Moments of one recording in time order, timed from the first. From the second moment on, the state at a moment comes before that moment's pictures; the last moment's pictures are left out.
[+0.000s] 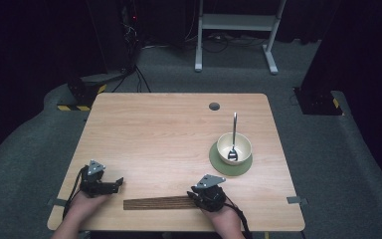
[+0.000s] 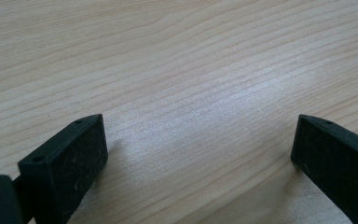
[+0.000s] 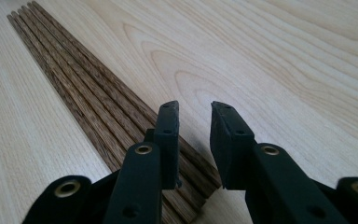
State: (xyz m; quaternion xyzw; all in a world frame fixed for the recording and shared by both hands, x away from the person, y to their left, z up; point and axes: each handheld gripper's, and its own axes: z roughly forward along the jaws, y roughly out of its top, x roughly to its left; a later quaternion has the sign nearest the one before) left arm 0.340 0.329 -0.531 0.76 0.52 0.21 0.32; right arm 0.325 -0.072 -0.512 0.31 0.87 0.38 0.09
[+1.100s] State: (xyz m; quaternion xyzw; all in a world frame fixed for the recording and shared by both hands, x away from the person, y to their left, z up) left arm 0.341 0.331 -0.531 0.76 0.52 0.22 0.32; right arm 0.335 -0.079 -0.516 0.33 0.86 0.37 0.12
